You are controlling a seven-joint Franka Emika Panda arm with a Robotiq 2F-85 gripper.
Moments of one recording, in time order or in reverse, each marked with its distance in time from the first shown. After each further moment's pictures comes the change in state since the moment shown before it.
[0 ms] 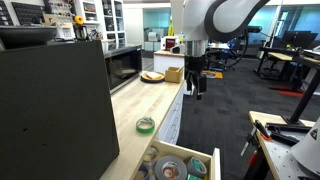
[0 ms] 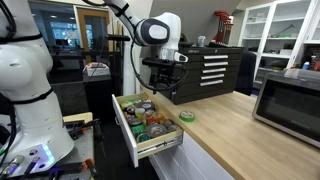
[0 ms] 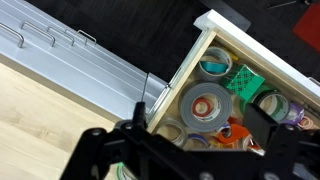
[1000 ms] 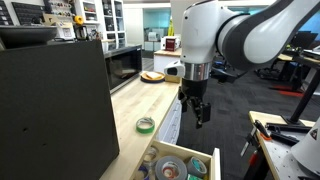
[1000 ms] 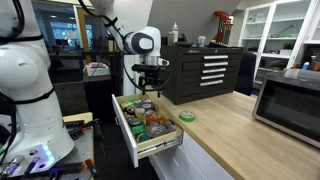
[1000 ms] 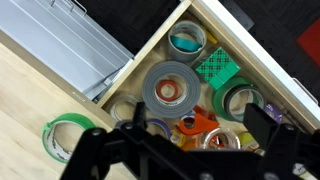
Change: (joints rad) arm 0.112 0.047 0.157 -0.079 -0.052 0.169 0.141
